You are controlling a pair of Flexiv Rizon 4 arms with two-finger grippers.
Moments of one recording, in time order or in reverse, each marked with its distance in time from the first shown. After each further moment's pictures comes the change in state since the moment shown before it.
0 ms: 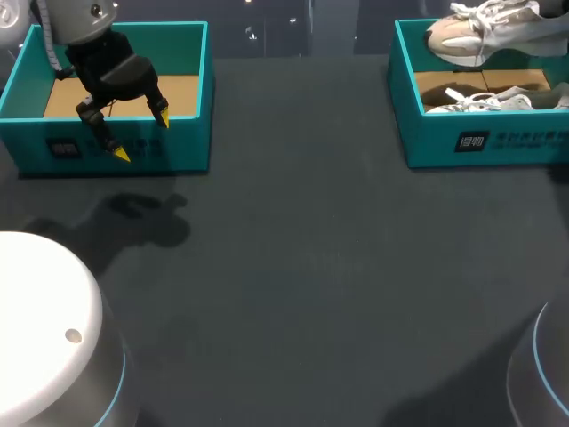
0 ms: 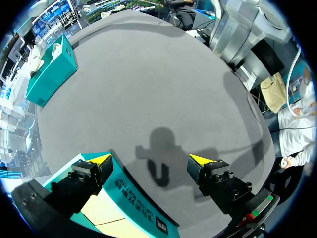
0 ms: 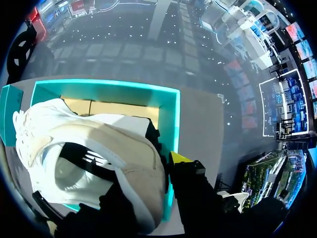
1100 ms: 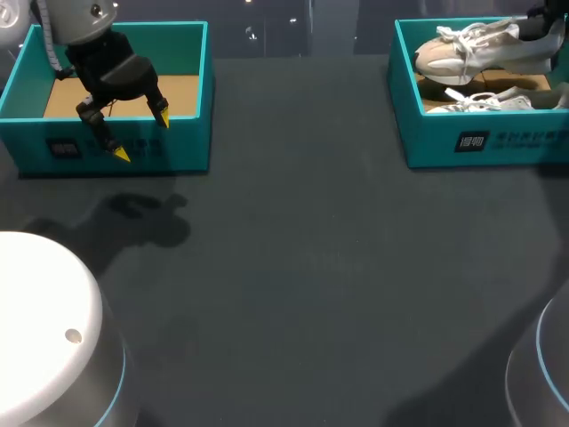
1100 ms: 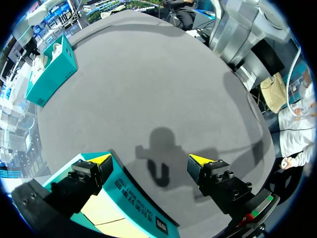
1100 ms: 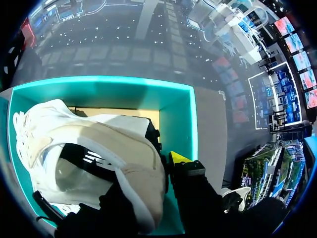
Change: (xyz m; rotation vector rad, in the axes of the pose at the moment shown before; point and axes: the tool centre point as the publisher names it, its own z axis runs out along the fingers) left arm 0.000 0.000 0.000 0.000 0.000 0.000; right arm 0.018 0.010 0.053 0.000 -0.091 0.065
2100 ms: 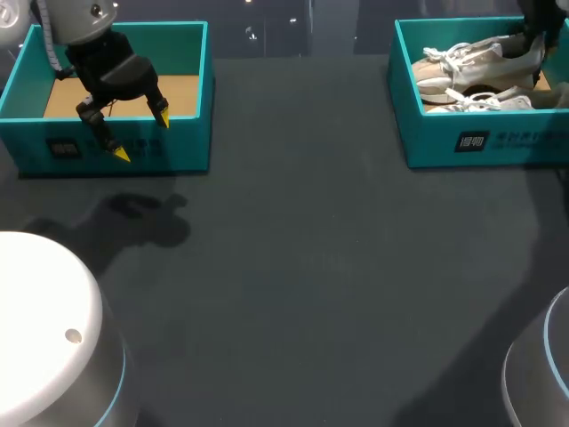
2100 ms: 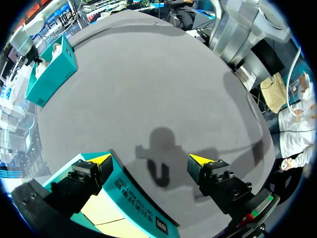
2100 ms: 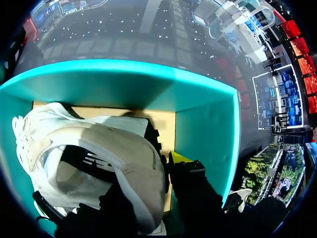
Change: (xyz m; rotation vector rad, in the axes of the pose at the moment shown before) left arm 0.000 0.000 0.000 0.000 0.000 0.000; right arm 0.027 0.008 0.050 0.057 0.025 -0.035
